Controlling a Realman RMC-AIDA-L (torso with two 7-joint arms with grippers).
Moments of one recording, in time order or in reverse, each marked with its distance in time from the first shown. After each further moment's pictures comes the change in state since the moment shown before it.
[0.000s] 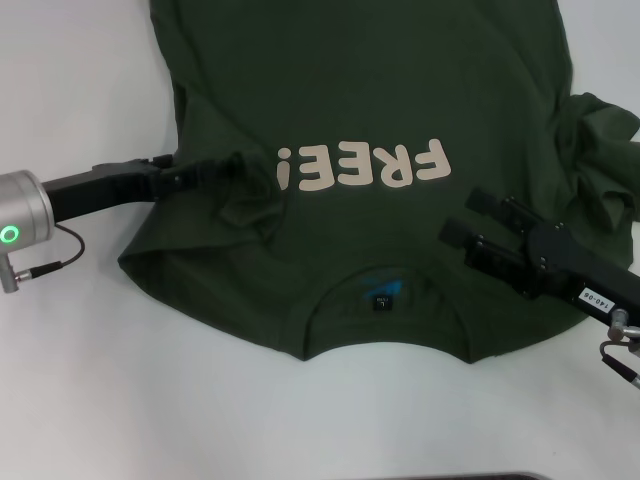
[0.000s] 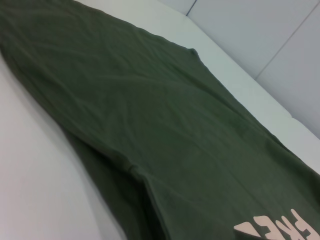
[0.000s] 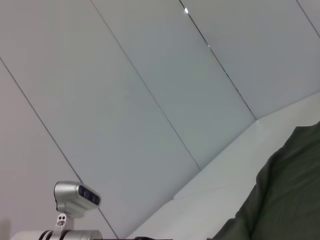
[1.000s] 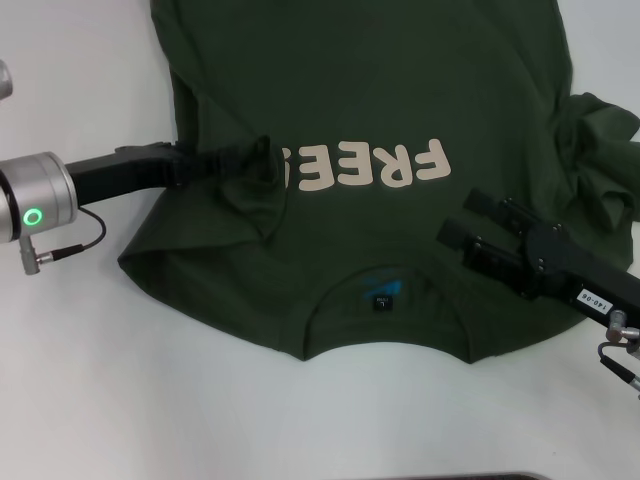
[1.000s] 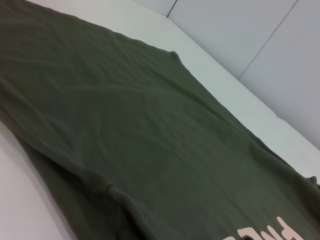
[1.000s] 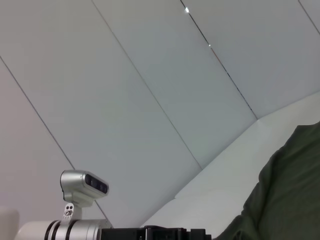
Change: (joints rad) left arm -0.040 -0.019 0.008 0.005 0.001 -0.008 0.014; right arm 0.000 0.000 -0.002 0.006 -0.001 0.001 -0.002
